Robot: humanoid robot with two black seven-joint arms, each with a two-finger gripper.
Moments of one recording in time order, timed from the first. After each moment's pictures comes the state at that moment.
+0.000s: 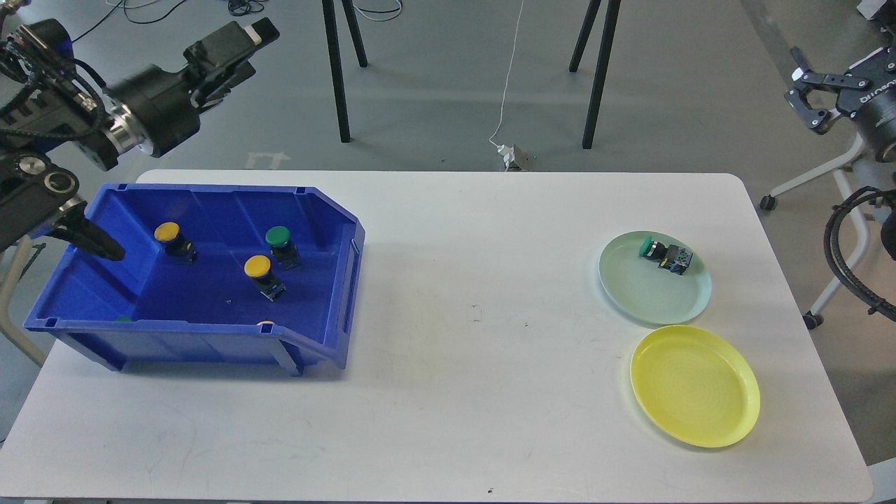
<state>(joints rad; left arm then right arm) -0.87 0.77 -0.58 -1.16 1.14 -0.18 -0.30 0.62 -0.58 1.19 0.92 0.02 0.39 0.06</state>
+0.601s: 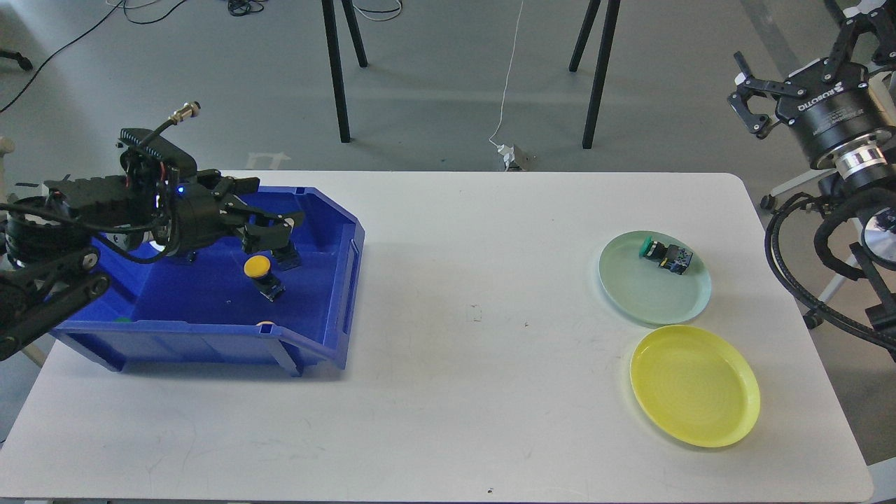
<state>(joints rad) -0.86 0.76 -0.30 -1.10 1.94 -0.18 -0.29 0.61 -0.47 1.21 0.92 0.02 0.42 0.06</state>
